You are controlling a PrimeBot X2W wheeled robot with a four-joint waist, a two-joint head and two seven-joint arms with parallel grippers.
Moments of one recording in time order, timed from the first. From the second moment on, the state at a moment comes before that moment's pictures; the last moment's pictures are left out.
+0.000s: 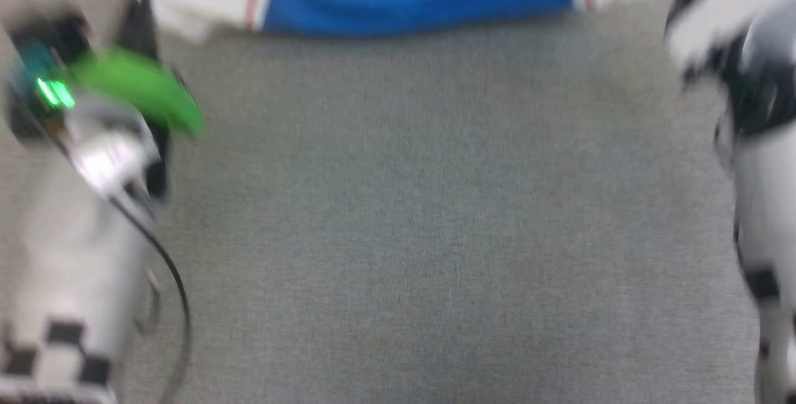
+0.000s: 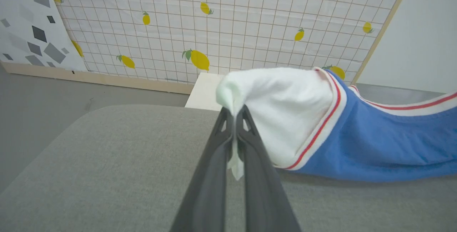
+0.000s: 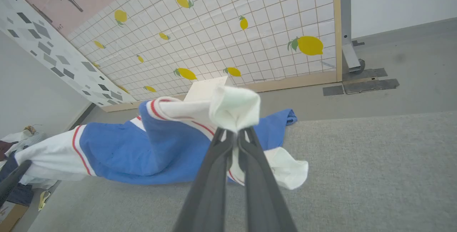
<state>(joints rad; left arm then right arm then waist) -0.85 0.36 -0.31 0.69 -0.60 -0.03 -0.24 -0.90 -0.21 0.02 0.52 0.62 0.13 0.27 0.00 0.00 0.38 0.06</state>
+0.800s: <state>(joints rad) 0.00 0.32 -0.20 0.27 -0.87 0.14 -0.09 -0.08 -0.26 -0.07 0.27 0.57 0.13 0.27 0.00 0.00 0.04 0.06</state>
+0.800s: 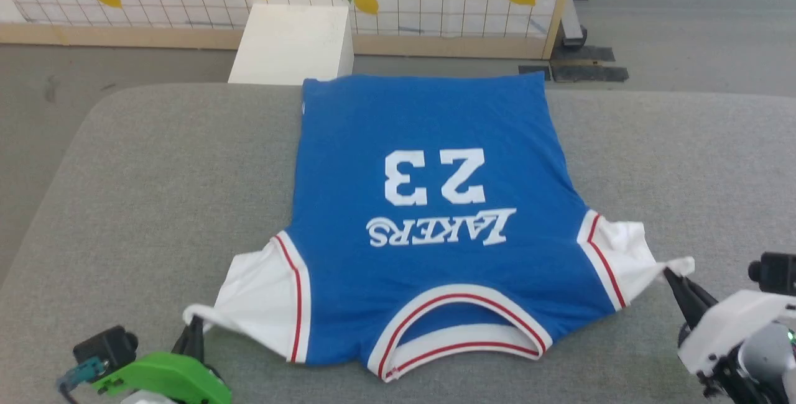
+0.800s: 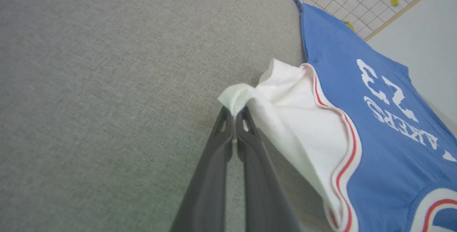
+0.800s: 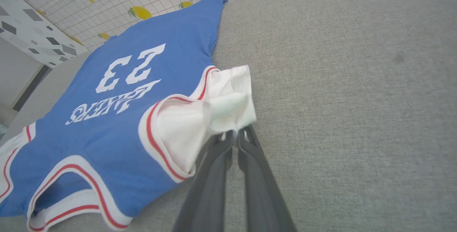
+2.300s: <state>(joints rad) 0.00 0.49 -0.34 0.08 -0.74 0.31 0.20 -0.10 -0.29 0.00 -0.05 0.45 0.13 1.04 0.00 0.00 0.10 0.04</state>
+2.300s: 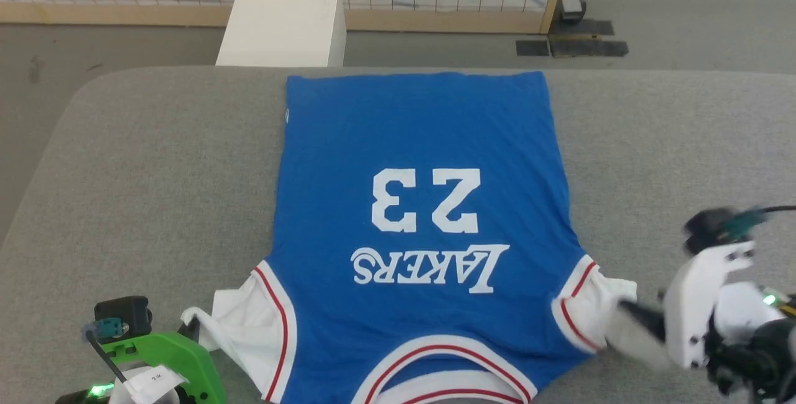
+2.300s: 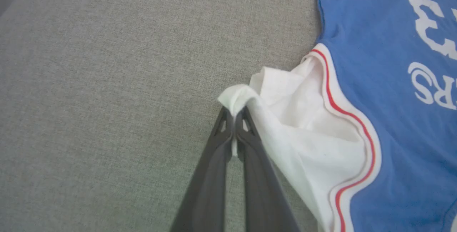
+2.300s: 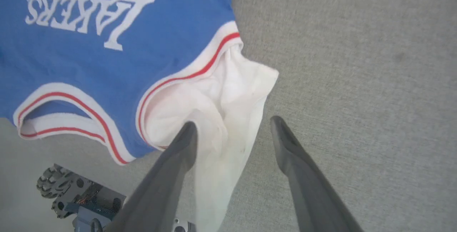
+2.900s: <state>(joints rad) 0.01 0.49 -0.32 -0.01 -0.73 0.34 0.13 -0.24 -0.15 -0.15 -0.04 0.38 0.13 0.42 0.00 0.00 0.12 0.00</state>
